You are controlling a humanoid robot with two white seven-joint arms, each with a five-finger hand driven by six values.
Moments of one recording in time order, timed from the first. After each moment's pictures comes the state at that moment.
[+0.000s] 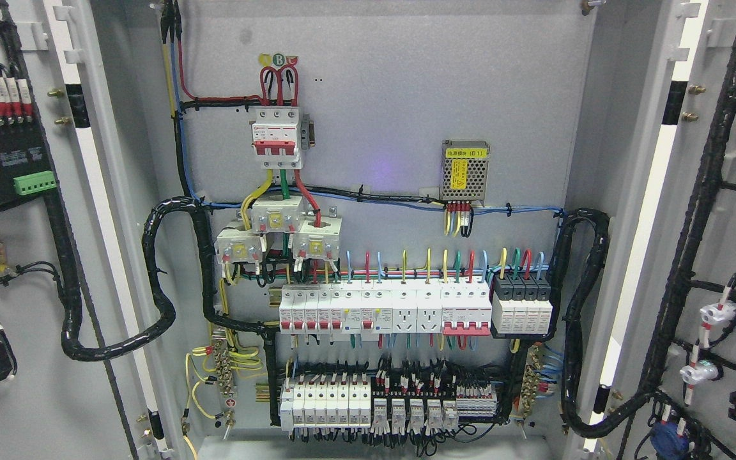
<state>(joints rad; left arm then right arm) 0.10 0.35 0.54 -1.48 0.47 -0.77 -0.28 0.45 -0.43 -0.36 -1.87 -0.85 -0.71 0.35</state>
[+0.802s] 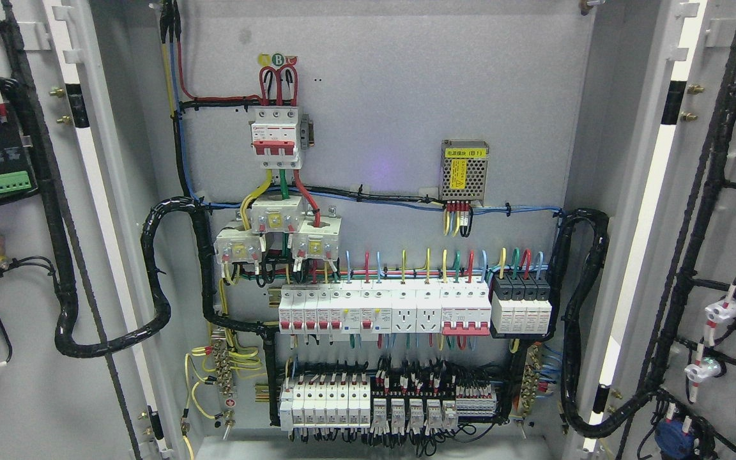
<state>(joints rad) 0.01 0.43 0.55 -1.26 0.48 -0.77 -0.27 0.46 -0.43 -0.40 -1.85 -0.91 -0.71 0.35</state>
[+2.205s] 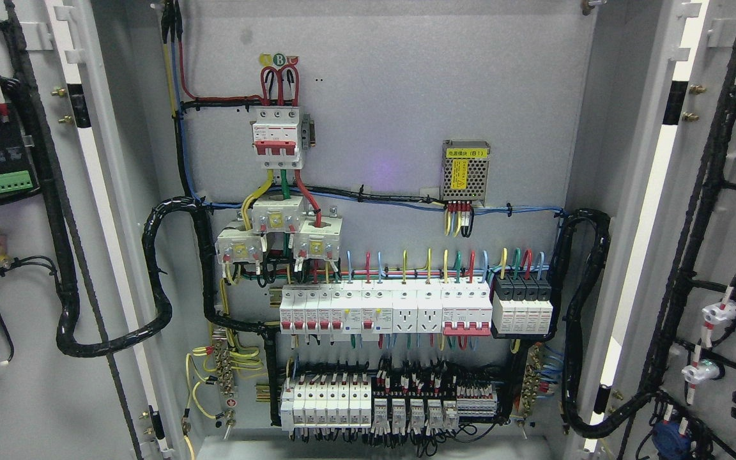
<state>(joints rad) 0.24 0.31 0.39 -1.59 0.47 -0.77 -0.27 0.52 -0.44 -0.34 -1.94 -0.91 -0.75 0.35</state>
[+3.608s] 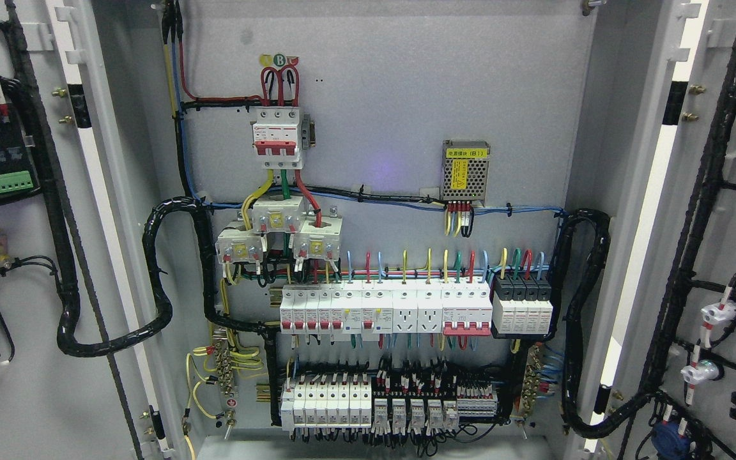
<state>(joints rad) 0.51 0.15 0.01 -1.86 0.29 -0.09 -0.26 0.62 -0.38 0.20 -1.75 -0.60 -0.77 0.36</state>
